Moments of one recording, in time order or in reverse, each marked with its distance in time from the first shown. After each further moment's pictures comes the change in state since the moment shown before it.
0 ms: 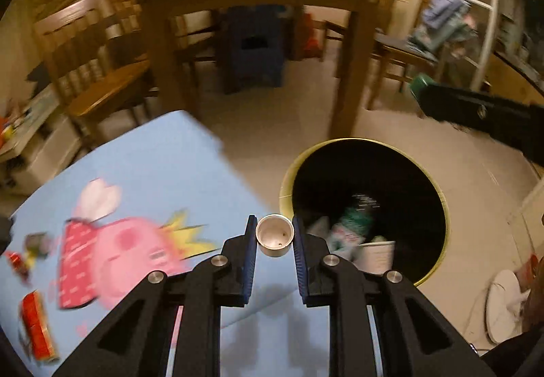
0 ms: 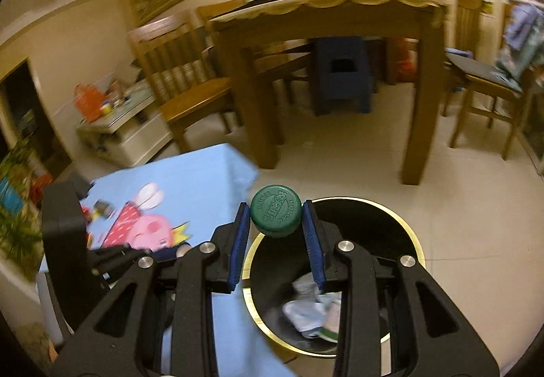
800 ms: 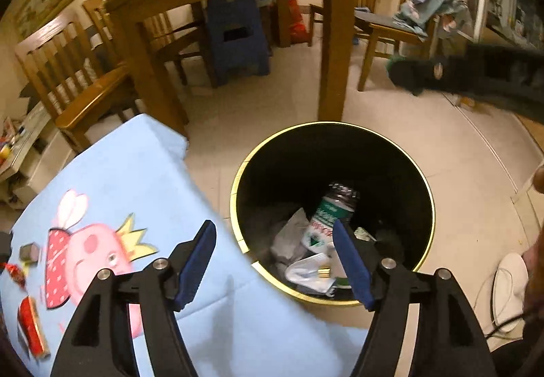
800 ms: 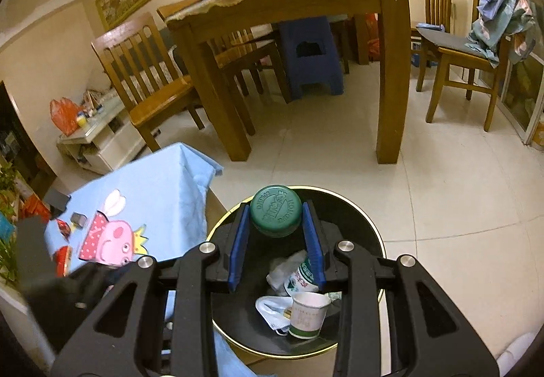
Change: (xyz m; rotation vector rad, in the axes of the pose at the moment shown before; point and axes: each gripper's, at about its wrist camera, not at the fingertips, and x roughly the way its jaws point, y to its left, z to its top) left arm 0.010 -0.047 -0.006 0.049 0.044 0.044; right arm 0.021 -0.049 0.001 0.072 0.073 -0.080
